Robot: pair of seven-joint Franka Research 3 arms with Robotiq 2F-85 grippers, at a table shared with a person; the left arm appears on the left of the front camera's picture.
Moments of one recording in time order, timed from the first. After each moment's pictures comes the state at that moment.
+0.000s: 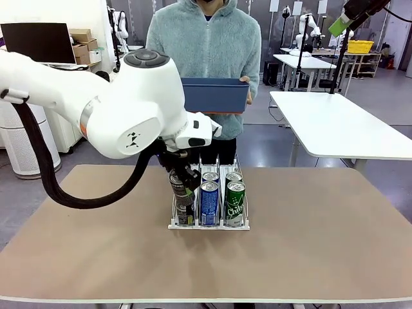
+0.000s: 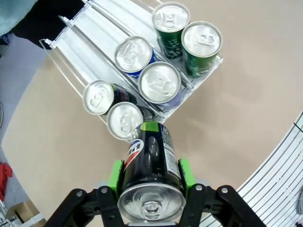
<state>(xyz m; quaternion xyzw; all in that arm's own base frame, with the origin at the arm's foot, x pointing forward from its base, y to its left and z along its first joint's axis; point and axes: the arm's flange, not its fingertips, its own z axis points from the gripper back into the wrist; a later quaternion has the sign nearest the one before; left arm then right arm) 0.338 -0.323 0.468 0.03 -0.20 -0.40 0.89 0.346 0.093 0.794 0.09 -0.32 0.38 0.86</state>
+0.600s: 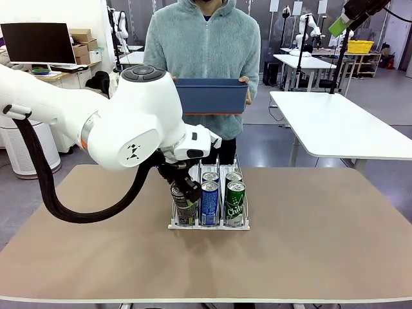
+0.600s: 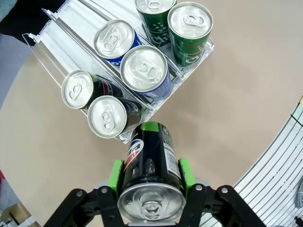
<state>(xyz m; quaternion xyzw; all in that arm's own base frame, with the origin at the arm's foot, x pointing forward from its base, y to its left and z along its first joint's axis) 0.334 -0.318 0.446 0.01 -0.18 -0.41 0.90 0.346 0.093 0.794 0.09 -0.32 0.38 0.86</state>
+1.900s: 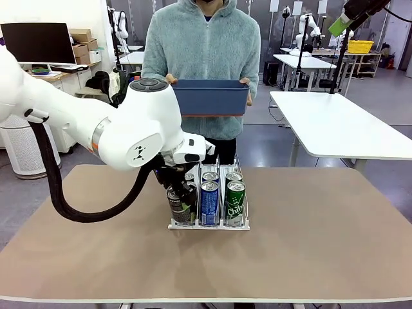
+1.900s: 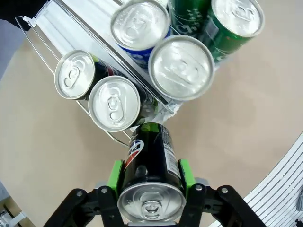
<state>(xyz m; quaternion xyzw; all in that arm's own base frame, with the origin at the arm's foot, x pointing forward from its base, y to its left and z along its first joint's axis) 0.379 -0.308 0.412 0.01 -0.15 -0.39 0.91 0.346 0.093 0.794 0.09 -0.32 0.38 0.86</state>
